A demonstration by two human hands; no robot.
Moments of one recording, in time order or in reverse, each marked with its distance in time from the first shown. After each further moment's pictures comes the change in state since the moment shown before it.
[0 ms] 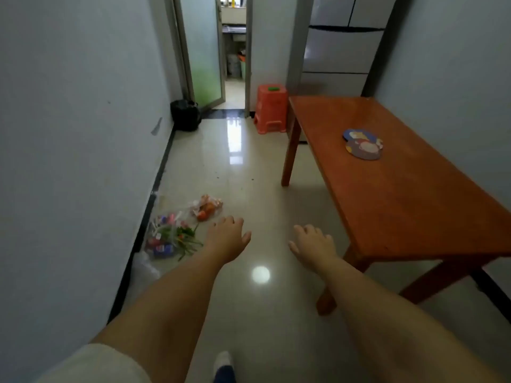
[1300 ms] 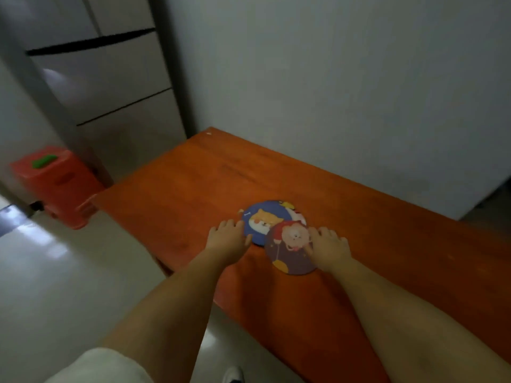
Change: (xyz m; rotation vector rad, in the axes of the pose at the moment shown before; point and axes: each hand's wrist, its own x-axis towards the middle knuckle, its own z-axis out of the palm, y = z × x) left_hand 0.743 0.305 -0.019 0.147 -0.246 0.835; right_hand 0.485 0.338 -0.115 0.237 -0.027 0.953
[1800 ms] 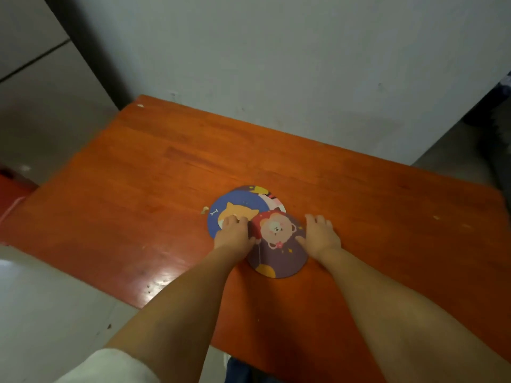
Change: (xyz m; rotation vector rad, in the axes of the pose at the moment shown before) left_hand 0.094 0.045 0.053 -0.079 -0.271 0.093; right_hand 0.061 0.016 0.031 0.282 -0.113 0.335
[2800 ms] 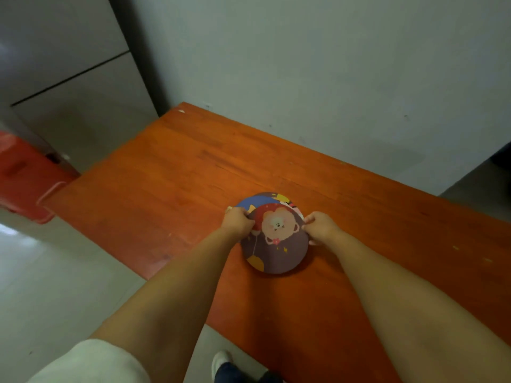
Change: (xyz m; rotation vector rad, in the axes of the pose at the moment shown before) left_hand -0.020 -0.024 -0.055 -0.551 0.123 -0.191; right_hand 0.017 -0.046 -0.026 0.555 -0.143 0.052
